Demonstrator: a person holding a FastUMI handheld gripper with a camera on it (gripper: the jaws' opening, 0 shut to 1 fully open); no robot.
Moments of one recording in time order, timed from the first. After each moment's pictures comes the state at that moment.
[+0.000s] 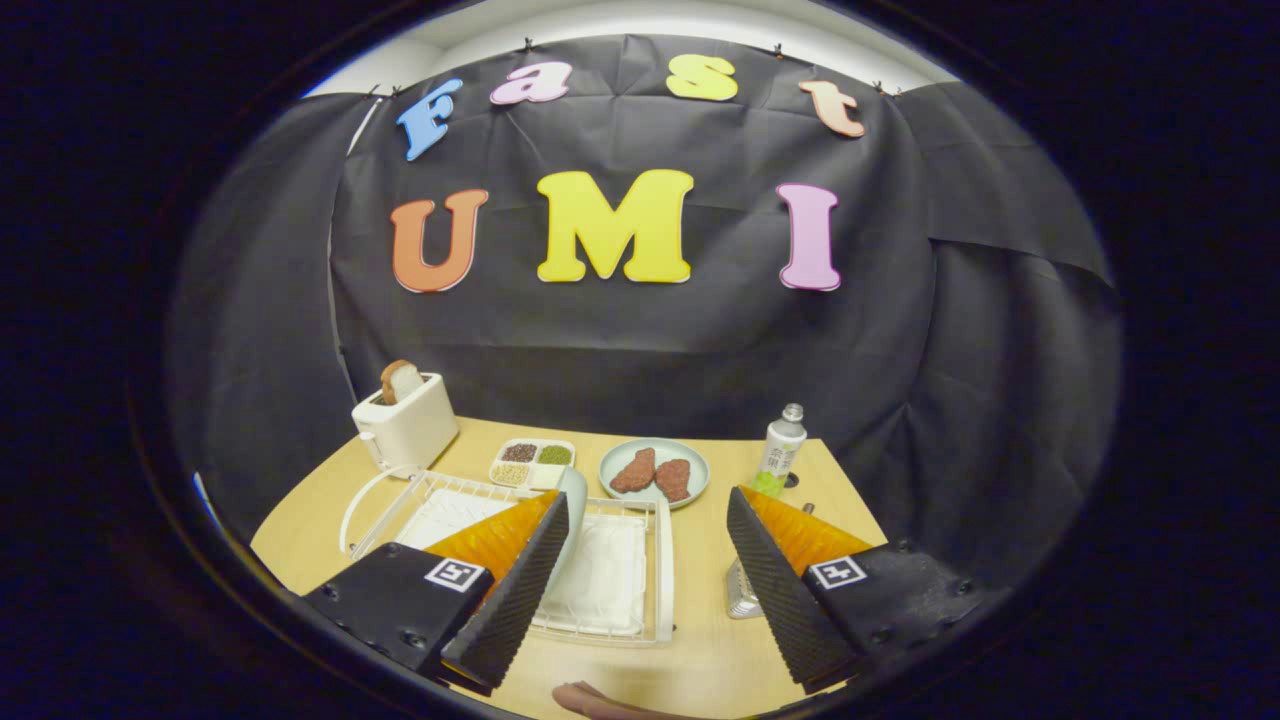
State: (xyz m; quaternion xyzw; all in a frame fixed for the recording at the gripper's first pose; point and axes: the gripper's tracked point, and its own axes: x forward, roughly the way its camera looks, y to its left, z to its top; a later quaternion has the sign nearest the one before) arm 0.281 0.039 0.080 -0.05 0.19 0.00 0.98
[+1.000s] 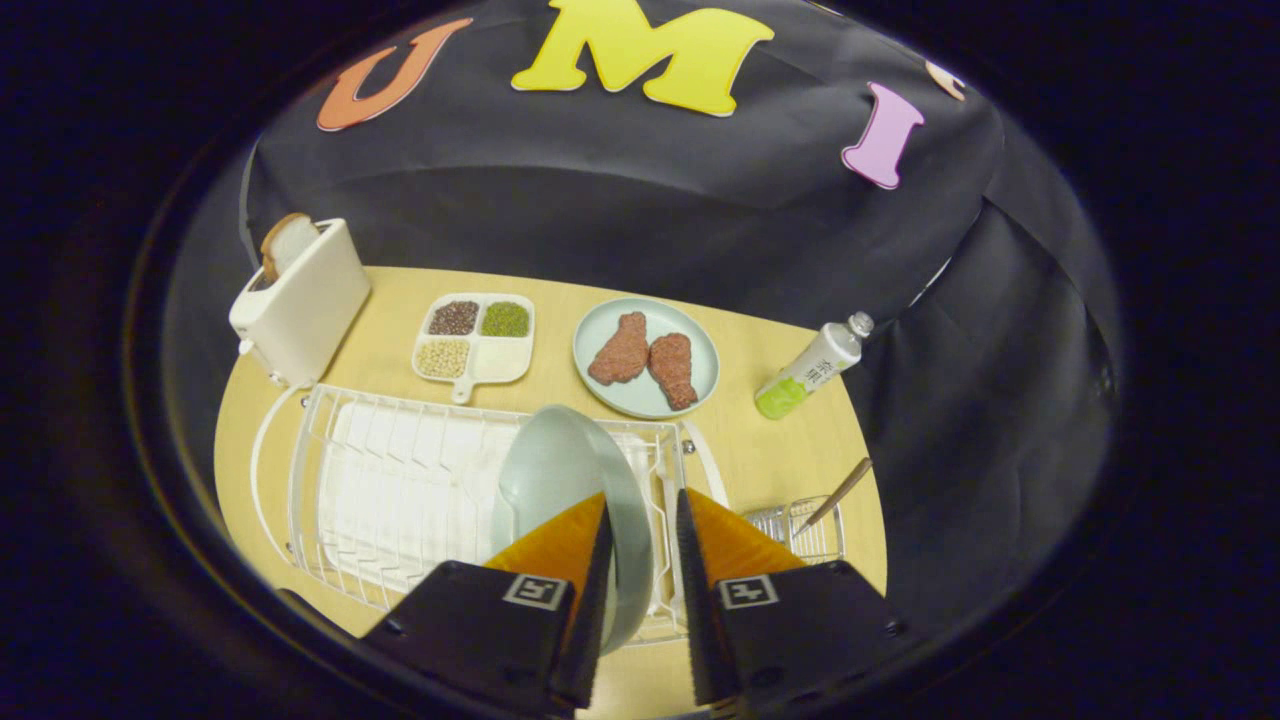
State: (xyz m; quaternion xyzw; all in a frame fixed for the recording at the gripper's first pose) arm 0.368 0.079 -0.001 -0.11 0.45 -0.14 0.88
